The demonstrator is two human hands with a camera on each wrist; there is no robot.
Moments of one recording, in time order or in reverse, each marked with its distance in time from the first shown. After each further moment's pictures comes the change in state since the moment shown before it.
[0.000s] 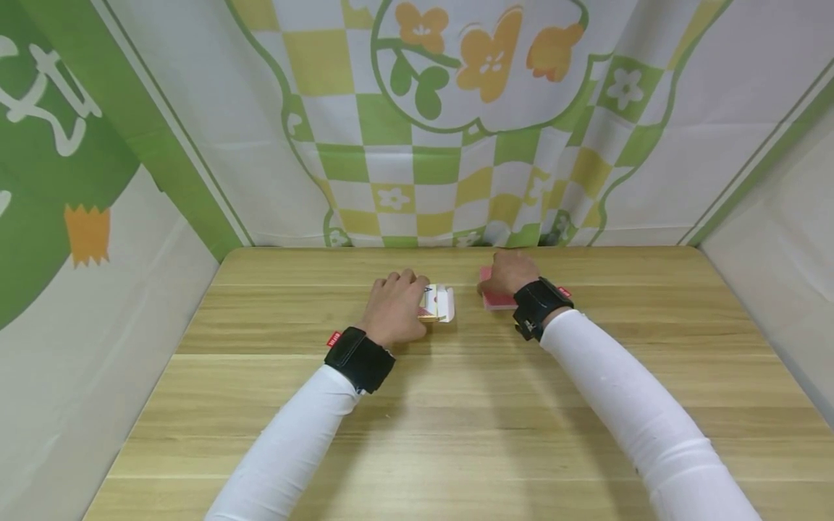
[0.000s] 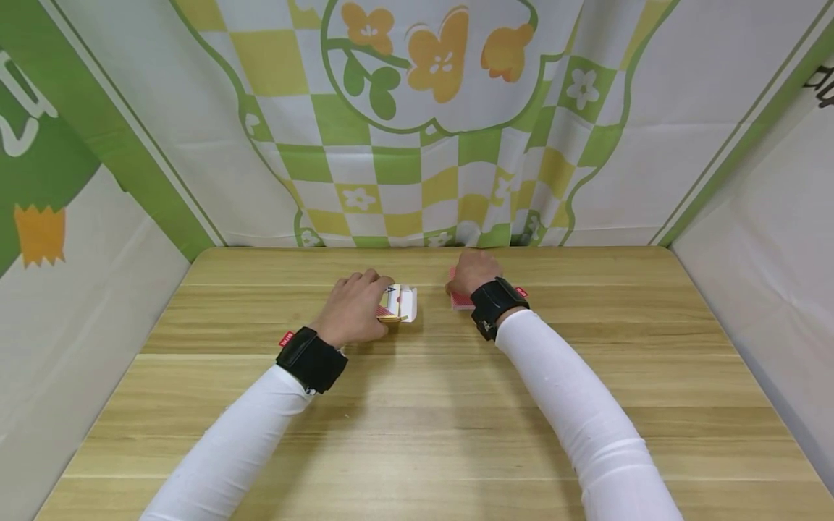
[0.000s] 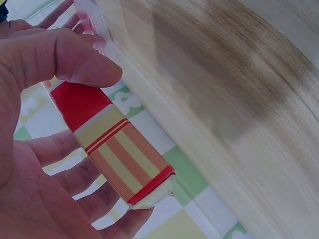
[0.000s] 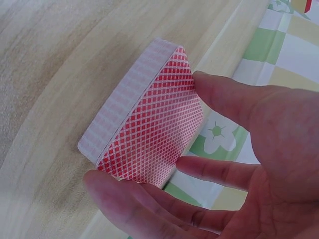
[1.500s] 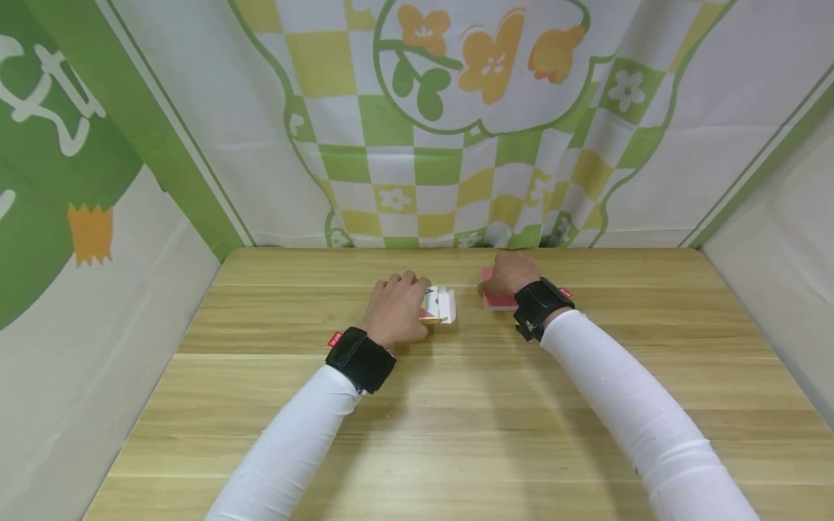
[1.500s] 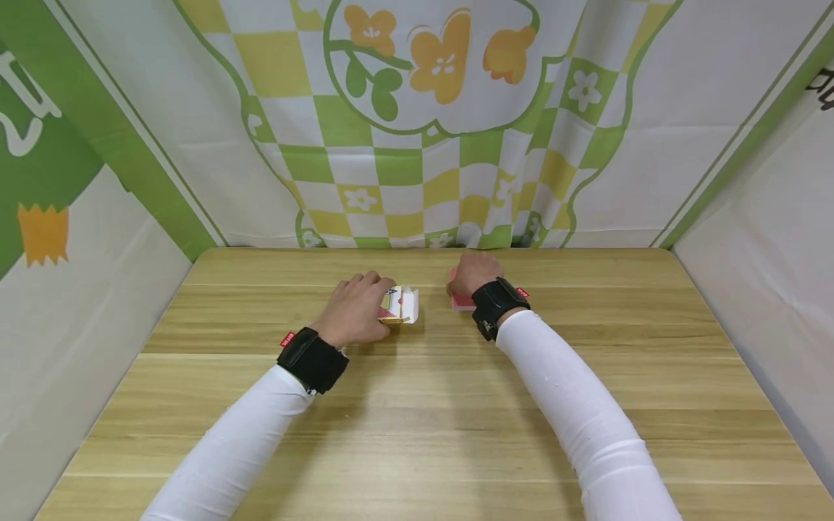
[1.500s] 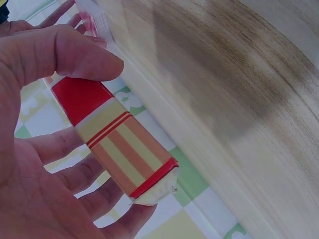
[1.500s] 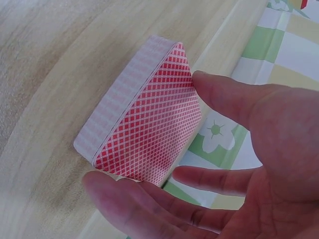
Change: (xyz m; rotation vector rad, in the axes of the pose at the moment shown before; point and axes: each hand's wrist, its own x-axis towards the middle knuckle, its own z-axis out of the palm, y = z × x) left_hand 0.000 0.000 0.000 -0.002 -0.033 -0.007; right_hand 0.002 0.000 -0.002 0.019 -0.052 0.042
